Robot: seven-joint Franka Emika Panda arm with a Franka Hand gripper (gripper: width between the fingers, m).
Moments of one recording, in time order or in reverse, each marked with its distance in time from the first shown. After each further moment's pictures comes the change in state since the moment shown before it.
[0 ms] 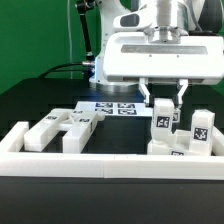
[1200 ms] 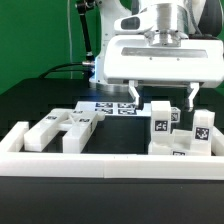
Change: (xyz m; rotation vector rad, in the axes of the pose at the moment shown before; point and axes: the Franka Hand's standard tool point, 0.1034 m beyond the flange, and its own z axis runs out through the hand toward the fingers) arm -0.002 0.000 0.003 -0.001 -0.003 -0.017
